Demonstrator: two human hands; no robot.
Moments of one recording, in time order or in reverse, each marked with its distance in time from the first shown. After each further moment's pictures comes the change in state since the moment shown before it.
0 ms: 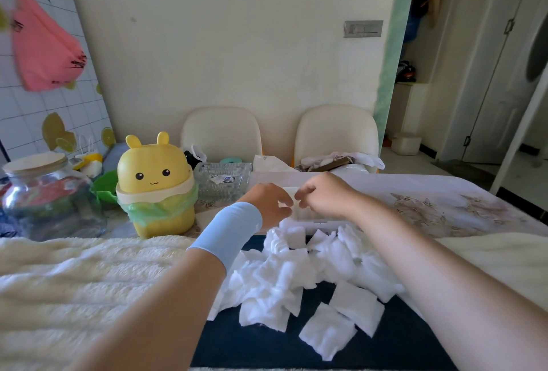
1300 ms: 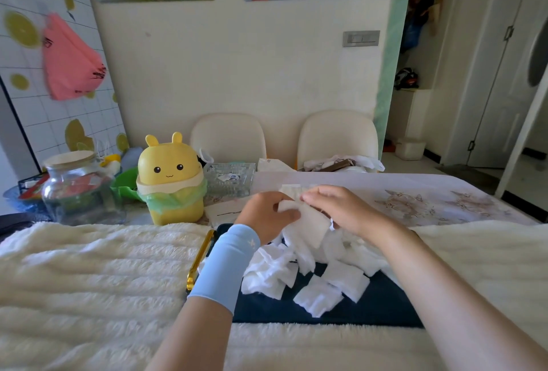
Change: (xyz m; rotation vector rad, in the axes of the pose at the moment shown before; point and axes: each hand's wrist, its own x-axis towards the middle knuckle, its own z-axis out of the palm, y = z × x) left_hand -0.074 0.016 0.022 -0.373 0.213 0.051; right_hand -0.085 0.021 0.006 0.369 0.004 -0.136
